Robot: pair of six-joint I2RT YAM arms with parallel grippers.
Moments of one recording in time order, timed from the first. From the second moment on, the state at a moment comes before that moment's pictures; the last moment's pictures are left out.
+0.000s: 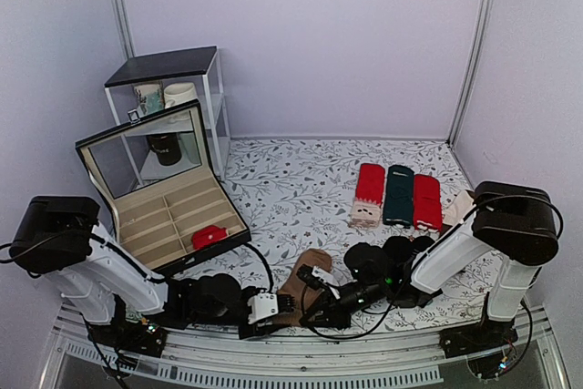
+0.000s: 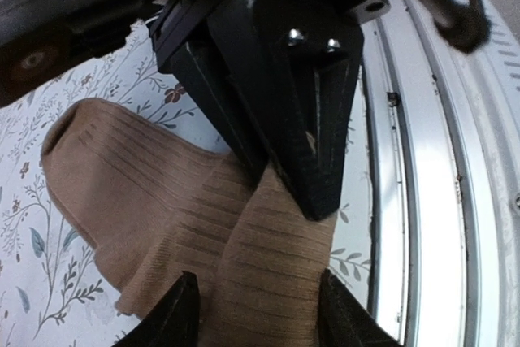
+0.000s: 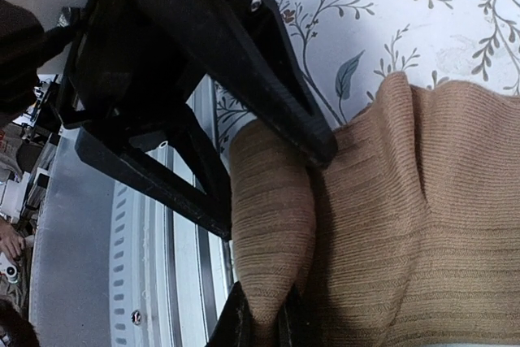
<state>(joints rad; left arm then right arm) -1.38 1.63 0.35 0.71 -0.10 0.21 1.16 1.84 0.56 0.64 -0.55 0.35</state>
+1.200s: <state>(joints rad) -1.28 1.71 0.49 0.54 0.26 -0.18 1.44 1.47 0.34 0.67 0.16 -0.10</state>
